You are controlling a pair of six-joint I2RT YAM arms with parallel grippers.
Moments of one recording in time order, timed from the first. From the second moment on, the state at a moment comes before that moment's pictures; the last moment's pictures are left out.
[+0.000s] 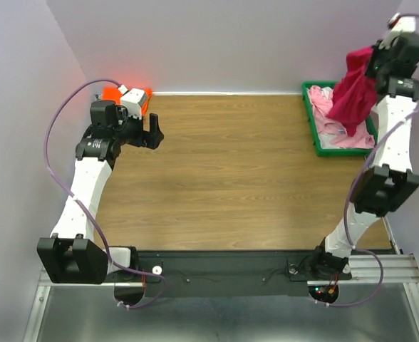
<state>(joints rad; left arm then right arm) -0.05 1.25 1.23 -0.52 0.39 0.09 -0.29 1.93 2.09 -0.48 -0.07 -0.10</state>
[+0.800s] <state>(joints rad) -0.05 1.20 1.24 -0.54 0.47 0.08 0.08 1.51 1.77 -0.64 -0.79 -0.19</state>
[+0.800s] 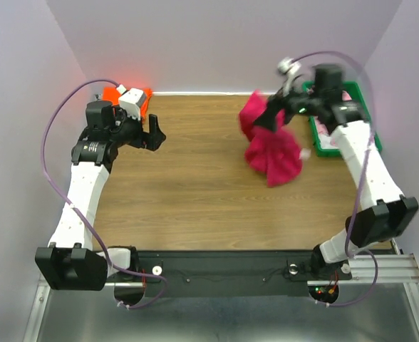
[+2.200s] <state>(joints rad) -0.63 2.09 1.57 -0.30 0.43 0.39 0.01 1.77 1.11 -0.62 -0.39 -0.19</state>
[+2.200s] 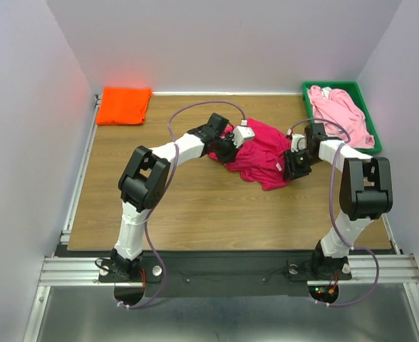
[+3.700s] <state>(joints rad) -0.24 1.91 1.91 -0.47 0.41 0.44 0.03 1.91 2.04 -0.86 -0.38 -0.37</state>
